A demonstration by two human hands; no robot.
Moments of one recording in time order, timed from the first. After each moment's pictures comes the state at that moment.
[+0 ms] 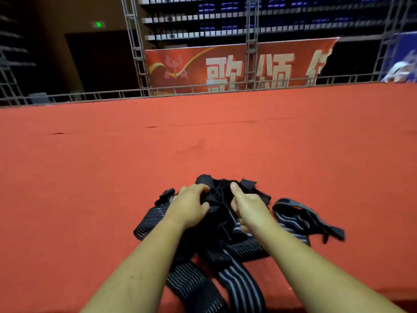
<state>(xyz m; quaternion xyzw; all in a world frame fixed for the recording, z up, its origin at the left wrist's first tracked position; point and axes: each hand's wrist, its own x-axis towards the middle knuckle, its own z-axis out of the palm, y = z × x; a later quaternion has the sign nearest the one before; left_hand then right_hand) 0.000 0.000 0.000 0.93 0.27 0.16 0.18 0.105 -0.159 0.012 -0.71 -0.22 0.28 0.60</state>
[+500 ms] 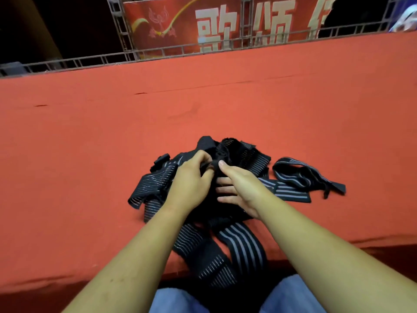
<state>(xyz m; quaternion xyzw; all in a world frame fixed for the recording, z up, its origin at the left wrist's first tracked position) -0.014 -0.043 -0.014 0.88 0.24 0.29 0.30 0.091 -0.153 -0.025 -0.62 -0.20 0.43 0.63</state>
